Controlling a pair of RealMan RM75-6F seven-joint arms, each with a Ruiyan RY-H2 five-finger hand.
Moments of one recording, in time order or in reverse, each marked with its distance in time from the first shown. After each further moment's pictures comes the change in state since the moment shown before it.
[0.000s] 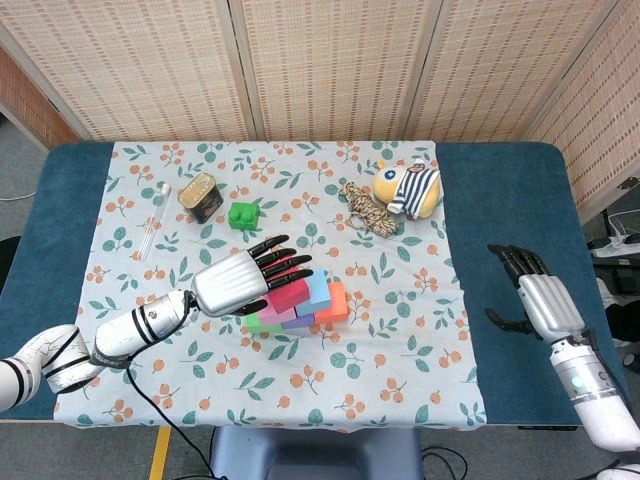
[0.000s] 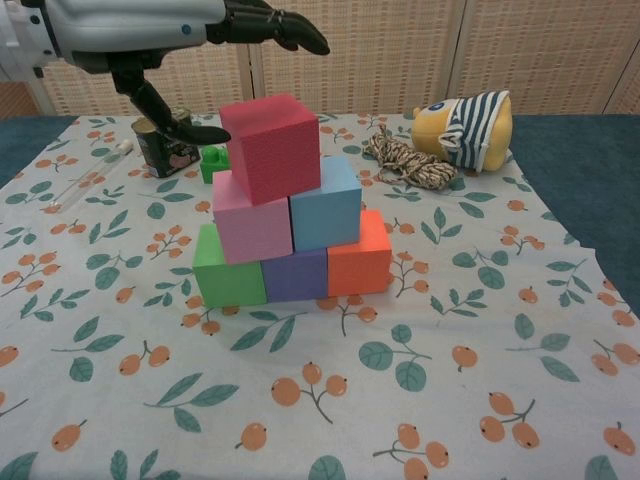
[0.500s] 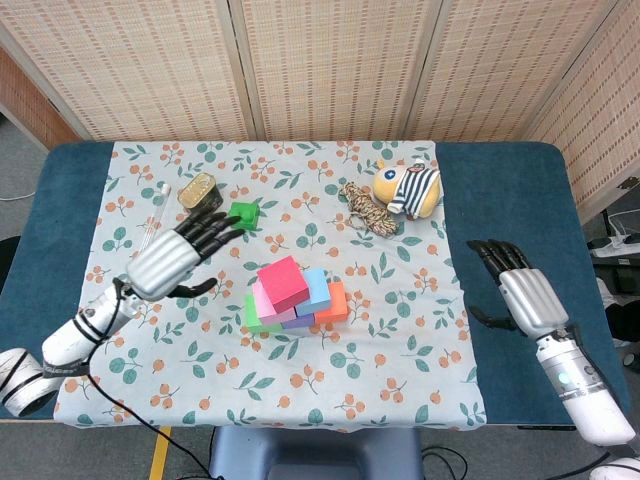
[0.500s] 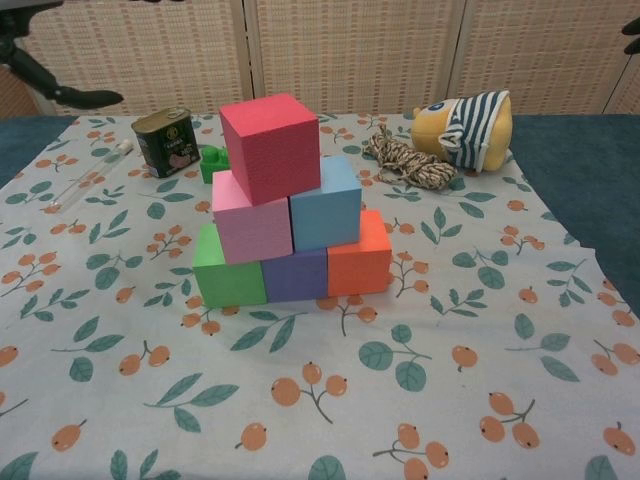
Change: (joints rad) left arm 0.204 0.049 0.018 0.056 -0.167 0.141 -0.140; right arm 0.041 0.021 0.019 -0.071 -0.040 -0.013 -0.074
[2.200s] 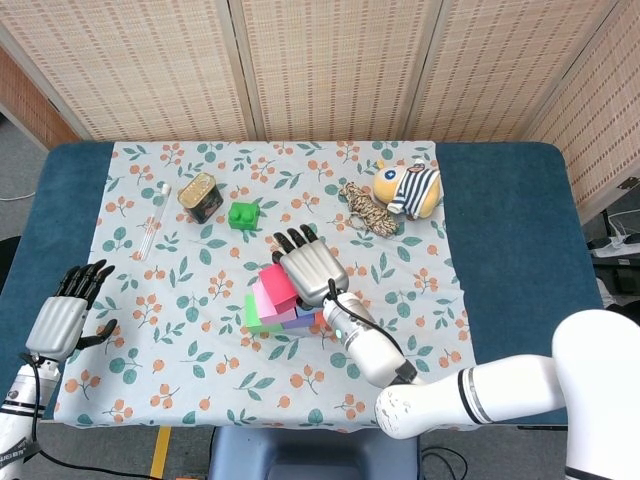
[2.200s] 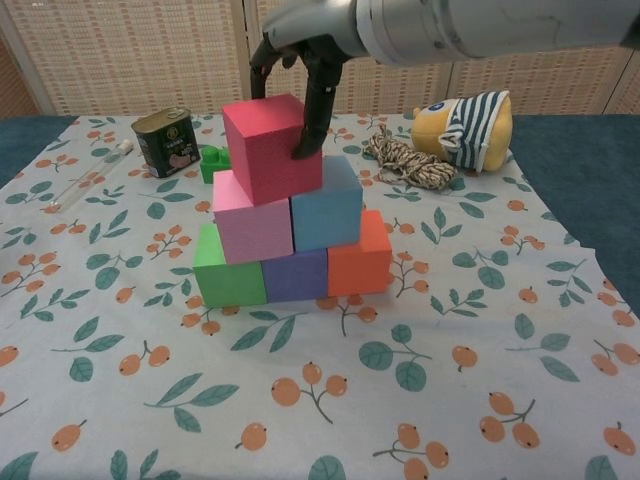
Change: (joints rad) left arm 0.465 -0.132 -0.012 0.096 -0.207 0.093 0.137; right arm 1.001 -0.416 0.132 -0.056 1.135 -0.011 -0.898
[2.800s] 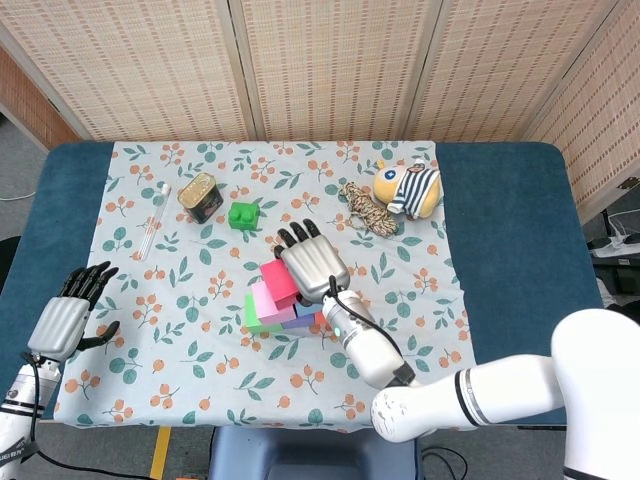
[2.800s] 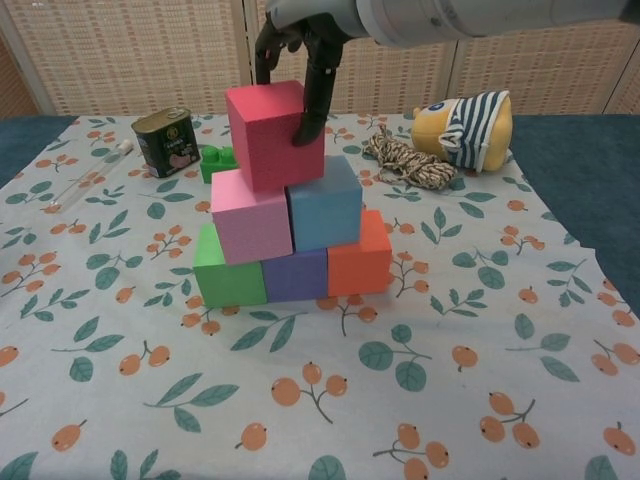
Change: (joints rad) left arm 0.002 0.010 -0.006 0.003 0.032 -0.025 -0.040; right arm 0.027 0.004 0.023 -0.026 0.062 0.071 -0.015
